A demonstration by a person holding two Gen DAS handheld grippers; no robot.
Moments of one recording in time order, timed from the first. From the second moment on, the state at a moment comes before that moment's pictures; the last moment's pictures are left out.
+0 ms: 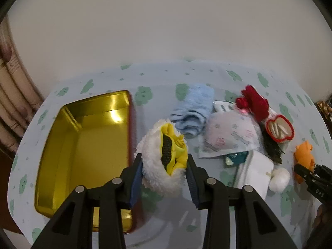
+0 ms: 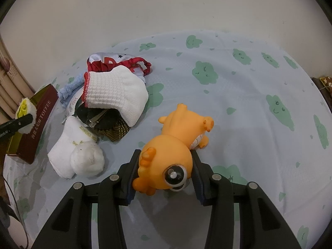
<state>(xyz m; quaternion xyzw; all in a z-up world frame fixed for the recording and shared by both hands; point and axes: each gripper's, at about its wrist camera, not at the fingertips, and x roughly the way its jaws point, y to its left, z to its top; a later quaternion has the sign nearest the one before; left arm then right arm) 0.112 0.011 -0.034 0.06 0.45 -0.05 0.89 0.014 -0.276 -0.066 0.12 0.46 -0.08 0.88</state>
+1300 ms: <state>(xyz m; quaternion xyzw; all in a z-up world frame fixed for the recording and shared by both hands) 0.115 0.171 -0.055 0.00 0.47 0.07 0.88 0.012 -0.271 -0.067 0.10 0.45 -0.08 0.88</state>
